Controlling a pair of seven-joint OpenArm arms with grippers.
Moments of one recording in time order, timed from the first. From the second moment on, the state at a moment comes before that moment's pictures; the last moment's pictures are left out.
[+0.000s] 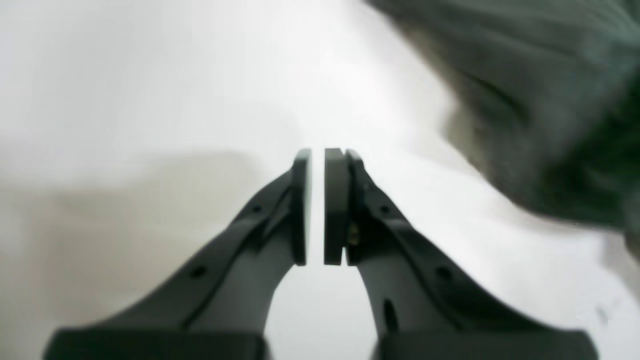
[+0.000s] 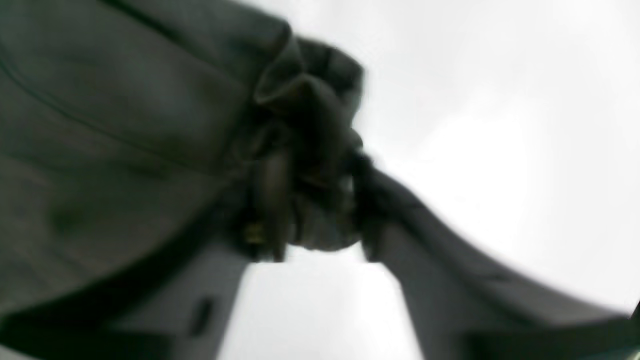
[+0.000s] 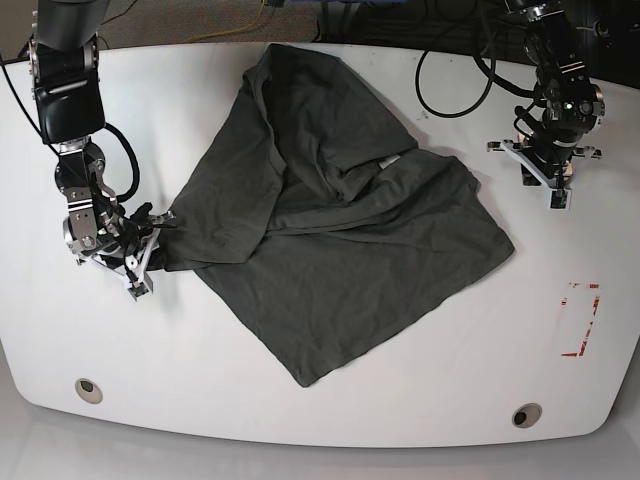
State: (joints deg) left arm 13.8 -7.7 -24.6 103.3 -7.3 -20.7 51.5; right arm 18.0 33.5 -15.6 70.5 20.2 17.4 -53.4
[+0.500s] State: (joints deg) left arm 9.1 -8.0 -22.8 108.0 -6.5 -20.3 53.7; right arm 13.5 32.7 -8.0 84.2 20.1 17.4 -55.9
